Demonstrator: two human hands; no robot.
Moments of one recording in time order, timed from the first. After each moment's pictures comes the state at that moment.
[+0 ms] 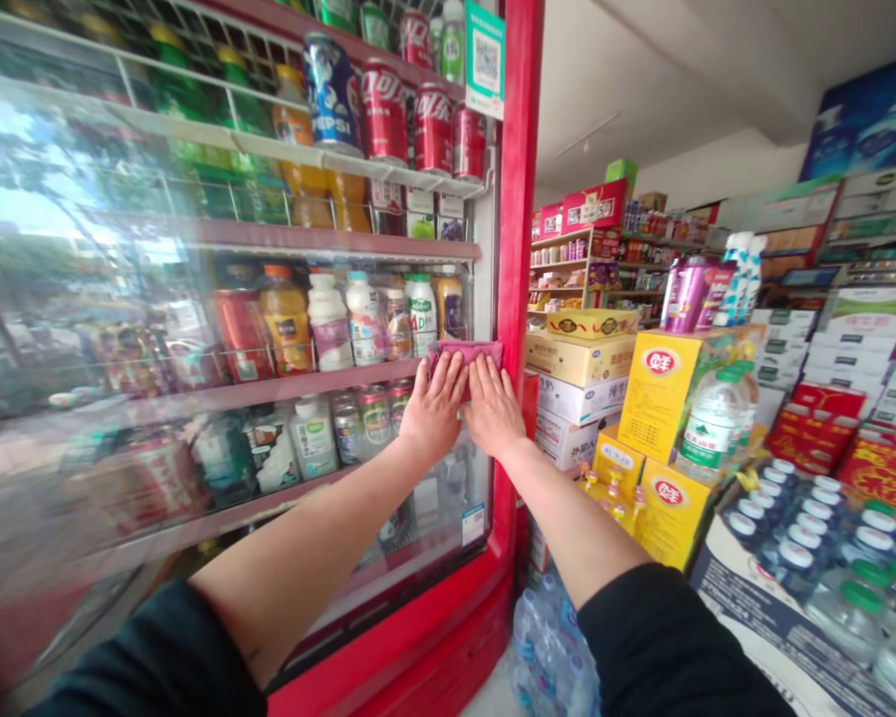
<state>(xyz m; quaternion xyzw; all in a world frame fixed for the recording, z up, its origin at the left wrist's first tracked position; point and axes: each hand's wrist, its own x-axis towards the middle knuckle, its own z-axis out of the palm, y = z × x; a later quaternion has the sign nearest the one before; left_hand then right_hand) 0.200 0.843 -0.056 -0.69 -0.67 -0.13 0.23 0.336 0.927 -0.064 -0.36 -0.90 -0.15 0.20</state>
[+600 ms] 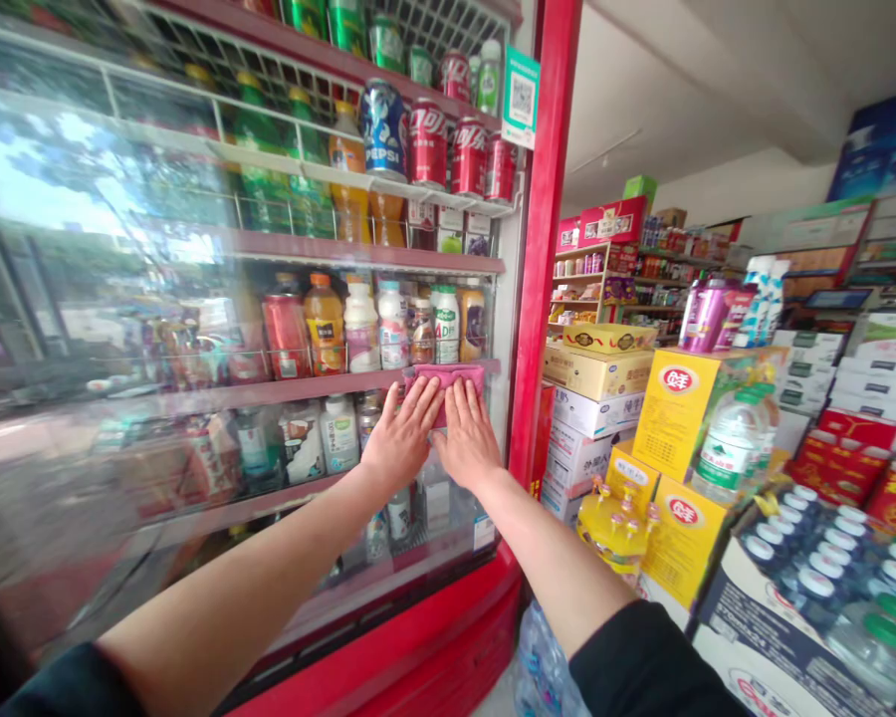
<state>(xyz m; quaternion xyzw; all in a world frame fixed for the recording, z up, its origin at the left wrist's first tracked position) 0.135 0.768 -0.079 -0.69 -0.67 -0.11 0.24 0.284 0.860 -0.084 -0.31 -0.92 -0.05 0.23</state>
